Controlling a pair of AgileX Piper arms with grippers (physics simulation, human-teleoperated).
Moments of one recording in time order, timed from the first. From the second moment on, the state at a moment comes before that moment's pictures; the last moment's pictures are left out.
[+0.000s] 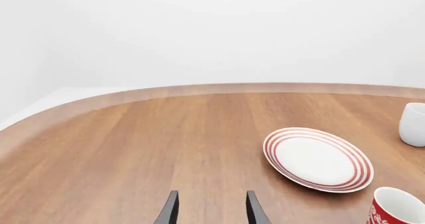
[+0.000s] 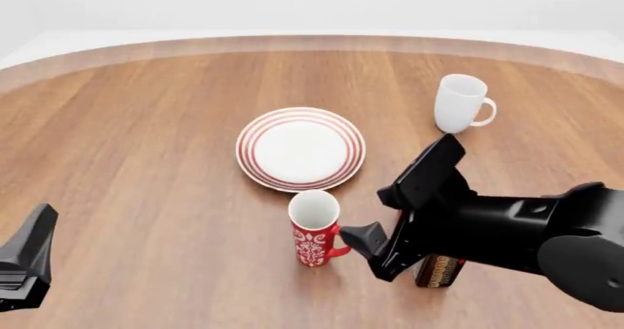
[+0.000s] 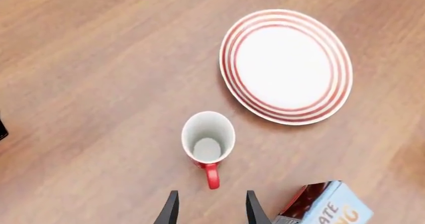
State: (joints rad) left arm 0.00 0.00 0.00 0.00 0.00; right arm 0.80 1.15 -0.57 0.15 -0.05
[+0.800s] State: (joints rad) left arm 0.00 0.00 0.00 0.00 0.00; right arm 0.79 1.27 -0.54 0.01 -0.02
